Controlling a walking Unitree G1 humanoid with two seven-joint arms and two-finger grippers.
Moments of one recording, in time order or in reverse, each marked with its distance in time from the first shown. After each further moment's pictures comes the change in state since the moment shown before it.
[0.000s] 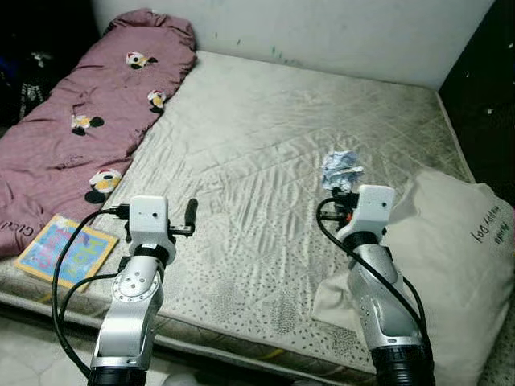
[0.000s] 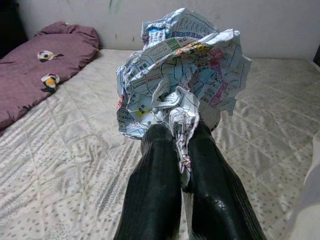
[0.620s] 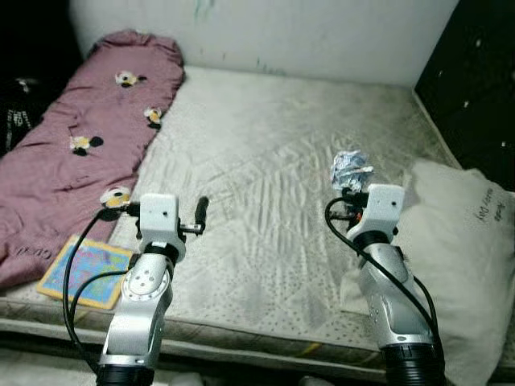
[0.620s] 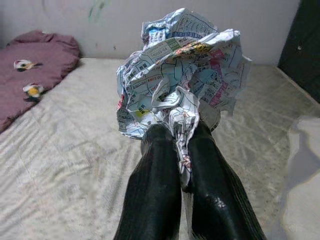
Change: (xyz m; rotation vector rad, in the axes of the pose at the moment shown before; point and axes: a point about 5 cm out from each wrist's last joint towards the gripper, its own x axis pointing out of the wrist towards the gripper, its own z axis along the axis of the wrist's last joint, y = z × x) left arm 0.002 -0.008 0.005 0.007 -0.023 -0.032; right arm 0.002 -0.009 -0.002 -0.015 0.013 -0.026
